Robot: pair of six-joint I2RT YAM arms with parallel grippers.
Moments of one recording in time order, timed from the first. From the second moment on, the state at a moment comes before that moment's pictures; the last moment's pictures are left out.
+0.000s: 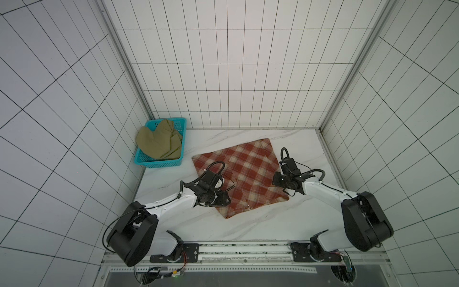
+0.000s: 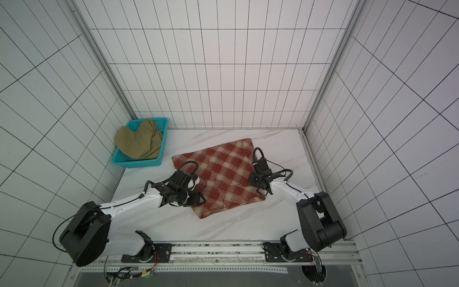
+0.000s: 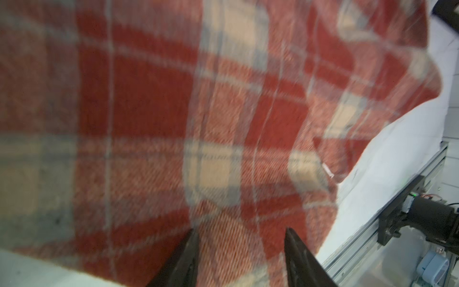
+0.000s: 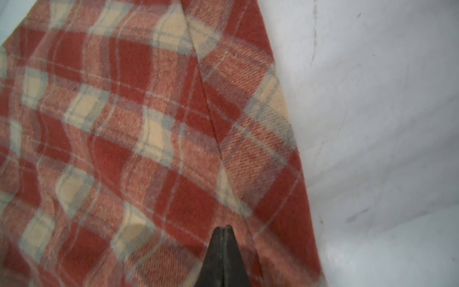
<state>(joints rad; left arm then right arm) -0.61 1.34 0.64 -0.44 0.36 -0.56 0.38 1.49 0.75 -0.23 0.03 0.60</state>
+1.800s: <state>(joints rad) -0.90 1.75 0.92 -0.26 0.47 -0.50 0.09 1.83 0.94 -0.03 -0.27 0.53</state>
